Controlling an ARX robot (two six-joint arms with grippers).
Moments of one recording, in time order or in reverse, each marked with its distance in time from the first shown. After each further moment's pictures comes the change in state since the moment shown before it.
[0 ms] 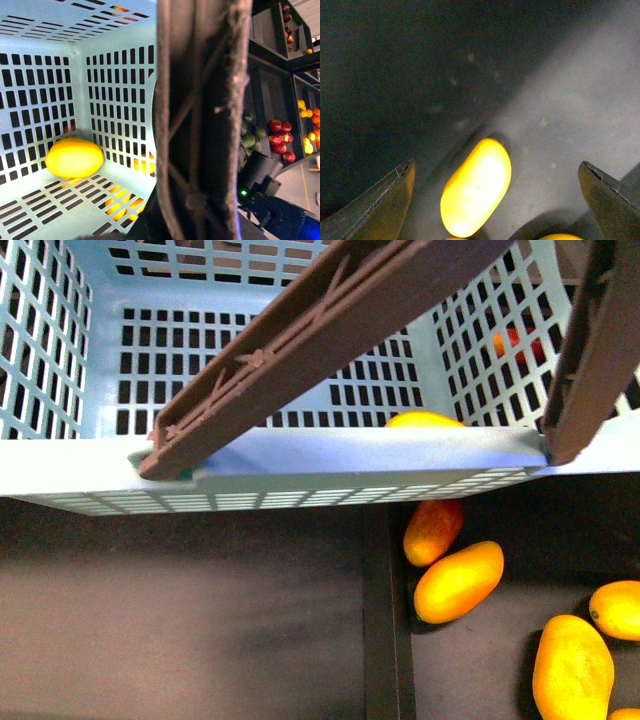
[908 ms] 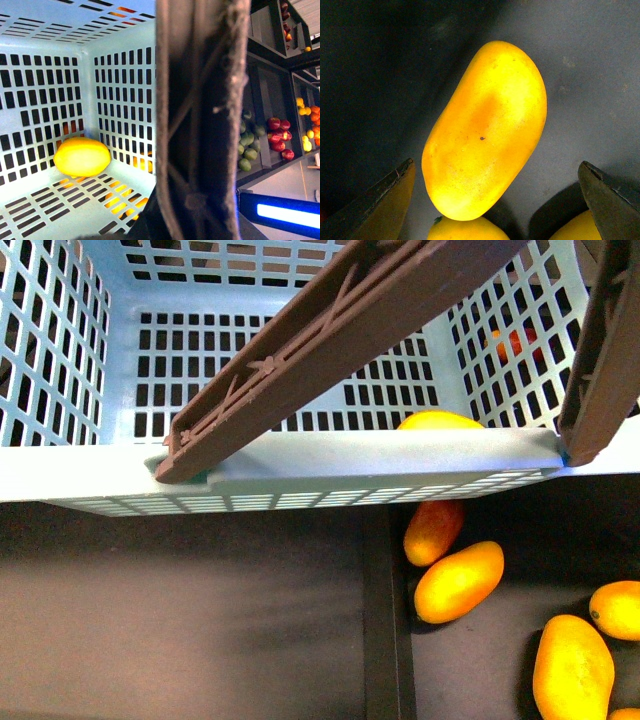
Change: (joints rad) left arm -0.001 0.000 0.000 0.000 0.008 0.004; right arm 0.093 0.345 0.012 0.126 -0.093 0.195
